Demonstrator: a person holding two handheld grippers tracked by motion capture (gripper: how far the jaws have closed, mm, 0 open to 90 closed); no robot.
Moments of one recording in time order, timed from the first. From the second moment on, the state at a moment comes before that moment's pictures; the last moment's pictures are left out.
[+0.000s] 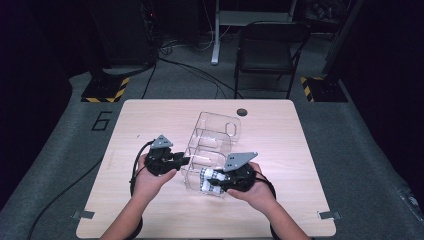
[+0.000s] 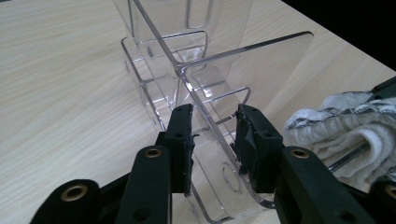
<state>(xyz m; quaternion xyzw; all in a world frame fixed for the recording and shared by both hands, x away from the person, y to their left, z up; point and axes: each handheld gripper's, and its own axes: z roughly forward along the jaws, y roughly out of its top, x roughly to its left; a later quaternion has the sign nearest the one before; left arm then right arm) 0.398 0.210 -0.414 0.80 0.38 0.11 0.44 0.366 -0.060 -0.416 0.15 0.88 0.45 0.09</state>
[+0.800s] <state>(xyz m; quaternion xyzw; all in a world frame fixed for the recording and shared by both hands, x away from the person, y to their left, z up) 0.395 0.208 -0.411 0.79 0.41 0.12 0.44 0.362 -0.034 -0.407 0.20 0.86 0.47 0.09</state>
